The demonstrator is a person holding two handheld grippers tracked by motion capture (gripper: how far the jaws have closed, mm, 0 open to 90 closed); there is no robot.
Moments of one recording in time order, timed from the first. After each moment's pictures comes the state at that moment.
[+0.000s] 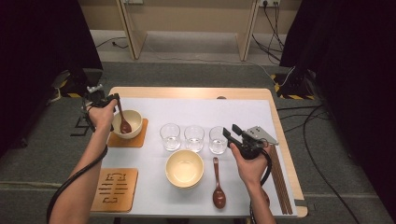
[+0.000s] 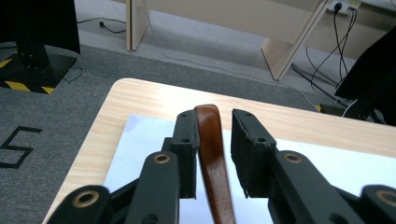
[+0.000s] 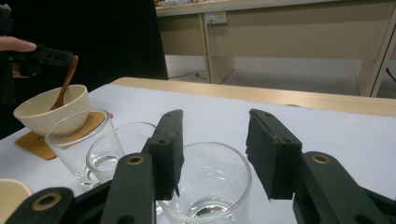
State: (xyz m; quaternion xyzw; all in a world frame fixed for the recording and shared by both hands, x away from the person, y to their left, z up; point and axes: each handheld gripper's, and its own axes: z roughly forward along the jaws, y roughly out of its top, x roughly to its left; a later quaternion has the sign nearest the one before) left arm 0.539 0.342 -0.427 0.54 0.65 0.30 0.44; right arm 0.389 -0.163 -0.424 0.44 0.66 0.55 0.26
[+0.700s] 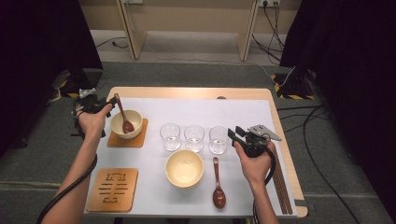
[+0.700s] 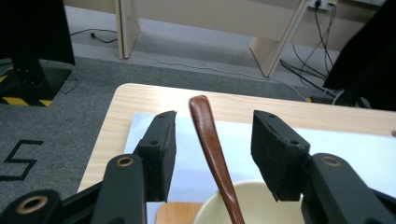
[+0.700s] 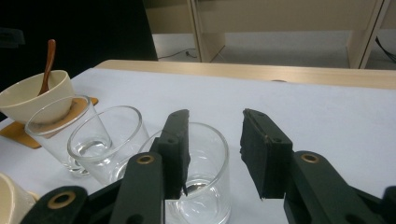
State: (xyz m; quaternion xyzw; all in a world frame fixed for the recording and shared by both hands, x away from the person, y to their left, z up) left arm 0.496 0.349 -0.407 0.57 0.62 0.30 0.45; right arm 0.393 -0.173 -0.420 0.48 0.67 0.51 0.24
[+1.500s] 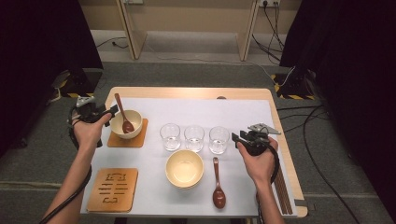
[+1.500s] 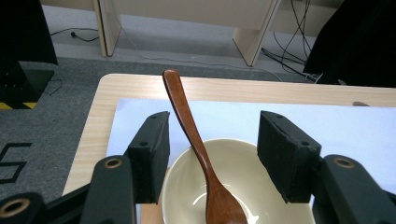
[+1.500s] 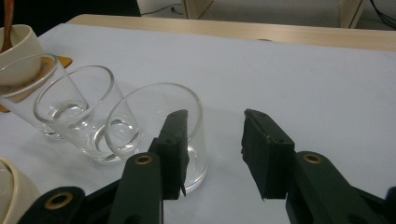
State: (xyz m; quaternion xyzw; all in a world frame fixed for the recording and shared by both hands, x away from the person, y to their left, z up) left arm 0.457 0.342 -0.399 0.60 0.59 0.30 0.46; right arm 0.398 -0.183 -0.416 0.51 0.71 0.43 0.22
